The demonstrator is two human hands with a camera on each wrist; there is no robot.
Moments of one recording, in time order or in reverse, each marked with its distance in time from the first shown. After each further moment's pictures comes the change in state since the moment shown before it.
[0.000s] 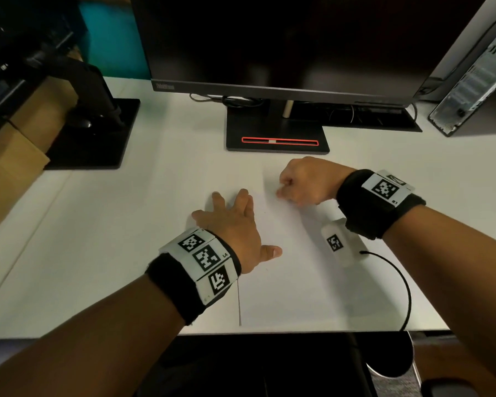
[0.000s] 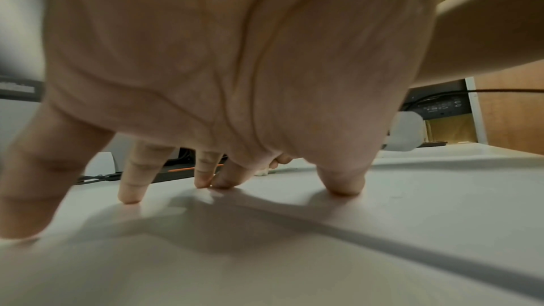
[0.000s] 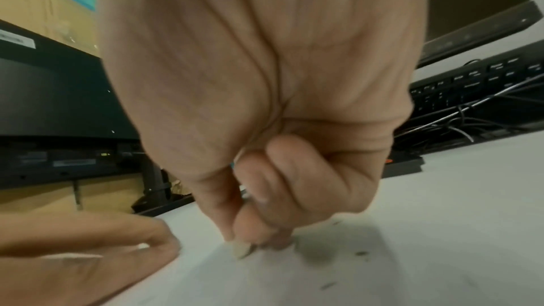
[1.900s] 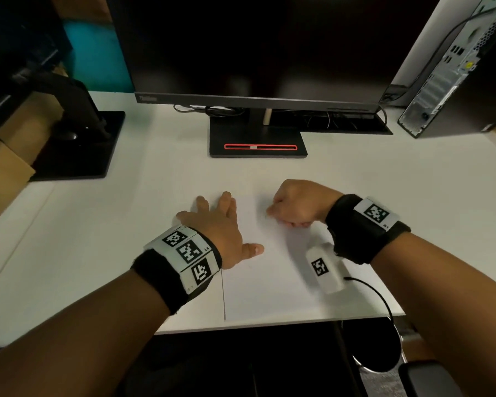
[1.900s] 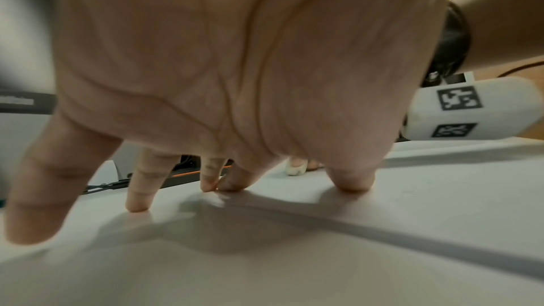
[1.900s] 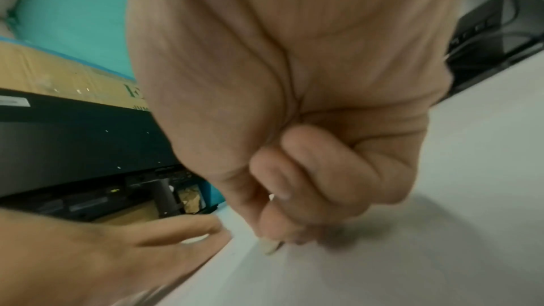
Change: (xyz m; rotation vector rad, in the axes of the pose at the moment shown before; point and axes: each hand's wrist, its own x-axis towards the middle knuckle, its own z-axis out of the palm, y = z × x) left_hand 0.005 0.000 0.003 0.043 -0.005 -0.028; right_hand -0.040 0.000 0.025 0.259 -0.007 0.162
